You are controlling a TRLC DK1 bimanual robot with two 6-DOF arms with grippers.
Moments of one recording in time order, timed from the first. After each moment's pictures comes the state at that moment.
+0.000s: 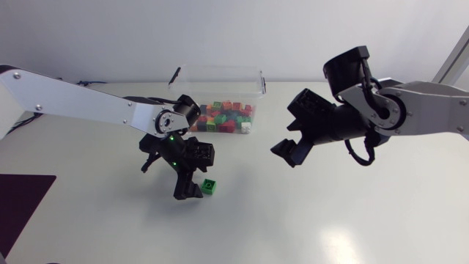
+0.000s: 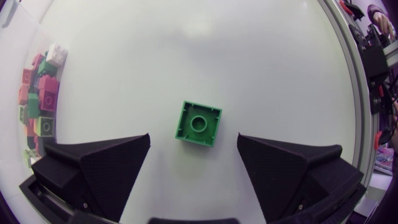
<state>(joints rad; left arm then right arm) -0.46 1.98 1.22 -0.63 0.27 1.15 0.36 1.50 0.96 -0.32 -0.22 -0.51</state>
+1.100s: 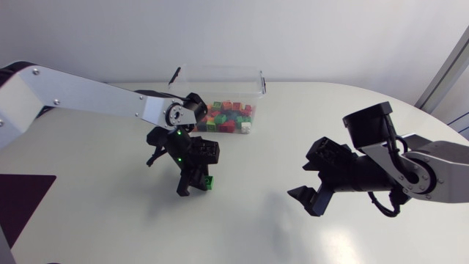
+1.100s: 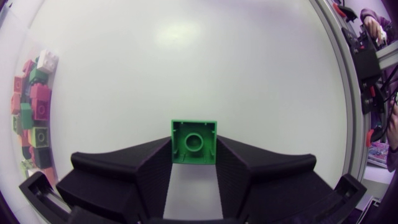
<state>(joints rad) -0.47 2.03 1.33 -0.76 0.29 1.17 0.33 1.29 0.61 -0.27 -0.23 -0.53</state>
